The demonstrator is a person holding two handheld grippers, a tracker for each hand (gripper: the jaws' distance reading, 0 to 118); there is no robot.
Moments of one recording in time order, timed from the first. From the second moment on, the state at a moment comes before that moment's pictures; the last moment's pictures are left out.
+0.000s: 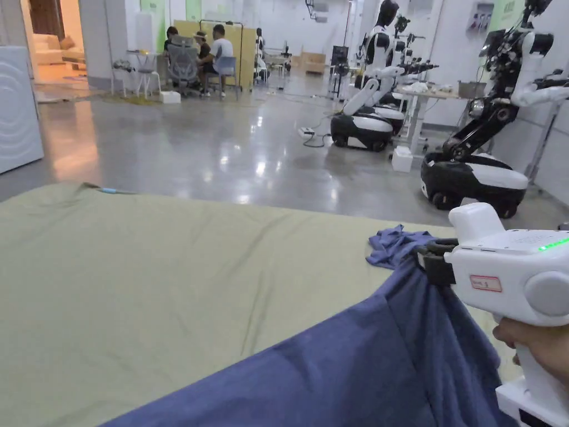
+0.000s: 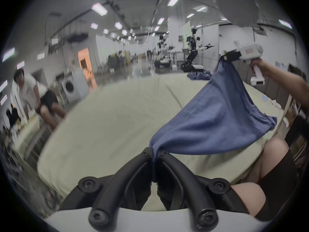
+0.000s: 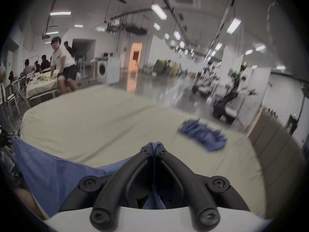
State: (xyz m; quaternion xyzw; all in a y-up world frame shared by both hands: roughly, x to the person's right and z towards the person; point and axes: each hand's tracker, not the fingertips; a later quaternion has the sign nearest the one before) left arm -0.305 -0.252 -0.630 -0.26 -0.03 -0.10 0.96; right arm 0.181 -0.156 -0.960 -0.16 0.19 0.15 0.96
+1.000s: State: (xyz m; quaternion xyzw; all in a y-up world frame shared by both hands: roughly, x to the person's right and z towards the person) left arm -0.321 0.031 -0.770 -0.05 0.02 -0.06 1.00; right arm 0.263 0.089 -0.794 0.05 0.08 0.08 0.99
